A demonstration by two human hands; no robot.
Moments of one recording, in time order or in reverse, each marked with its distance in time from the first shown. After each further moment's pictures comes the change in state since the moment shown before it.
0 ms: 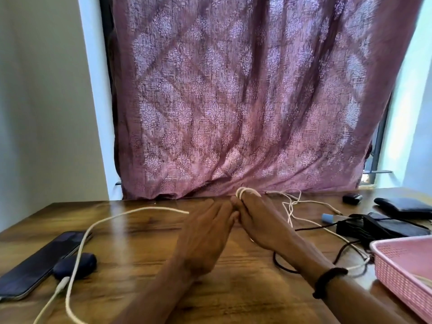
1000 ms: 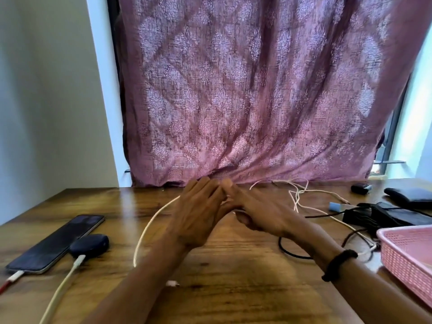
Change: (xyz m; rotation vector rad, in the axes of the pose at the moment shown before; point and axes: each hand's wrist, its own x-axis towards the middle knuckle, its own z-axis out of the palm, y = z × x) left_hand 0.000 -0.029 -0.012 0.143 0.034 0.176; right_hand -0.002 -0.040 -0.023 0.413 -0.451 0.289
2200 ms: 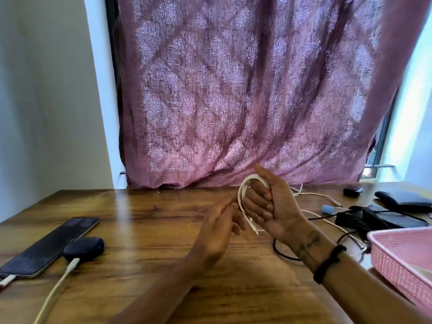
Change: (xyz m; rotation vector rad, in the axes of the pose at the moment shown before) left_hand 0.002 0.056 0.020 -1.229 -0.092 -0.873; right_hand 0.019 0.033 -0.006 1.300 -0.042 -0.090
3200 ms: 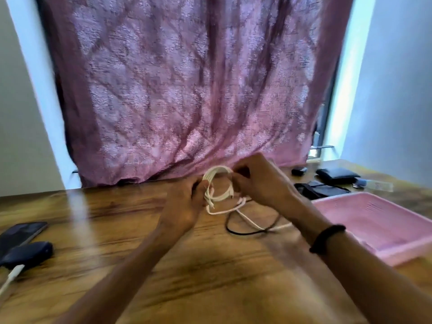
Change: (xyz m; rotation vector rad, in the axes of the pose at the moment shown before) left_hand 0.013 0.038 0.017 0.480 0.001 0.160; right_hand -0.067 -0.073 0.002 -1.716 0.416 -0.221
